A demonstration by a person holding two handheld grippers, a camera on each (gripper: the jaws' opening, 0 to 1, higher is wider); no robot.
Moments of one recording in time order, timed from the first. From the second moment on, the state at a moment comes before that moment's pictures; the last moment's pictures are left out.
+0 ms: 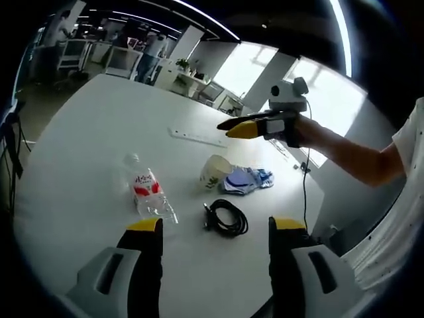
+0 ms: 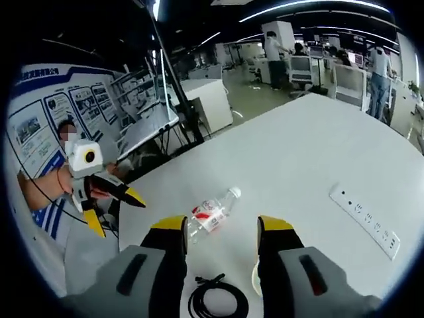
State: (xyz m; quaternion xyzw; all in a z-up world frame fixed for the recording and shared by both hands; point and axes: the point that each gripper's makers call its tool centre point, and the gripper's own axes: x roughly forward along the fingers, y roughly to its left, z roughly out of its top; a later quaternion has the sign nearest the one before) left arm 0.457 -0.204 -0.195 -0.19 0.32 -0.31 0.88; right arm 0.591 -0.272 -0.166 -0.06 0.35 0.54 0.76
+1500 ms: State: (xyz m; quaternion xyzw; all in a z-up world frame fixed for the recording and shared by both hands) left arm 0.470 -0.165 -0.222 -0.22 0.32 -0.30 0.87; right arm 0.633 -0.172 -0.245 0.05 0.51 0.46 0.72
